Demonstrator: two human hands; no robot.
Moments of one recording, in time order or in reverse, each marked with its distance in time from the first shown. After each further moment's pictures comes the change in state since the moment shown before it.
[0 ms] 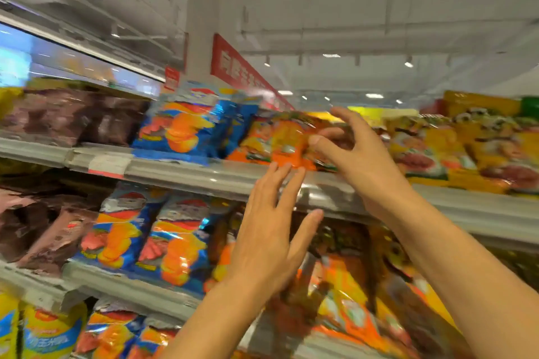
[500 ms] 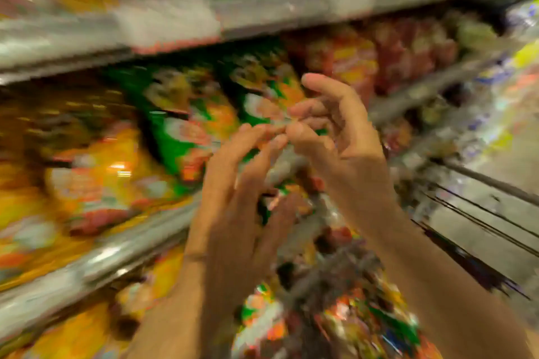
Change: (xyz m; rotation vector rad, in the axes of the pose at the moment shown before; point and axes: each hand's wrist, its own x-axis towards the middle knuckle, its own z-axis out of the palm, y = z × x) left_hand -0.107 0.363 0.231 -0.739 -0.391 0.374; right_hand -0.343 0.027 -0.367 -0.356 0.690 0.220
